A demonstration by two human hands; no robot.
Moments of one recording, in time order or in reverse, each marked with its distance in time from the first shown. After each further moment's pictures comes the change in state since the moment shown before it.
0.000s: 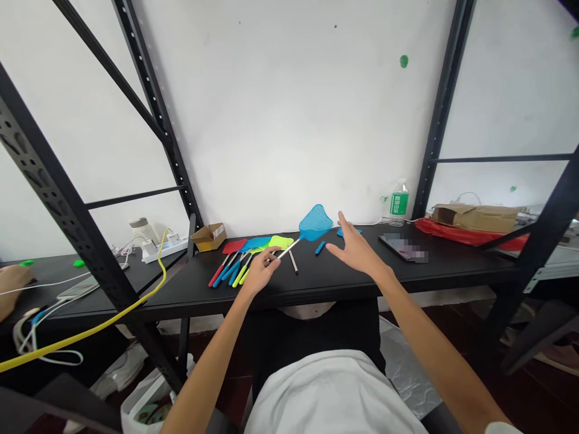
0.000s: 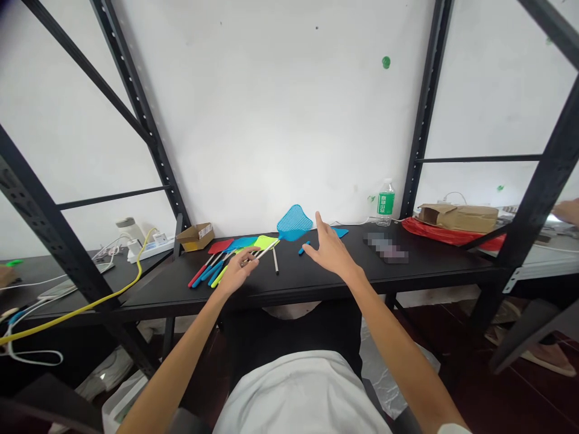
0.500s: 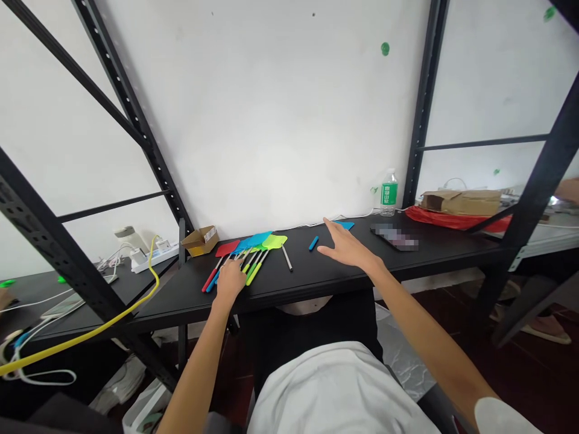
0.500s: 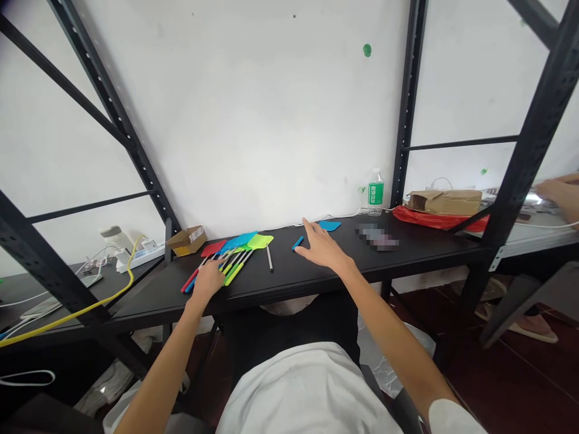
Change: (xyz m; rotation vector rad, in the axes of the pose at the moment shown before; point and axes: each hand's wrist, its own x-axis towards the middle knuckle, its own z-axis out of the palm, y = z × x) left_hand -0.001 -0.040 -0.041 0.910 0.077 -0.279; right_hand 0.002 0.020 0.012 -0.037 -0.186 0.086
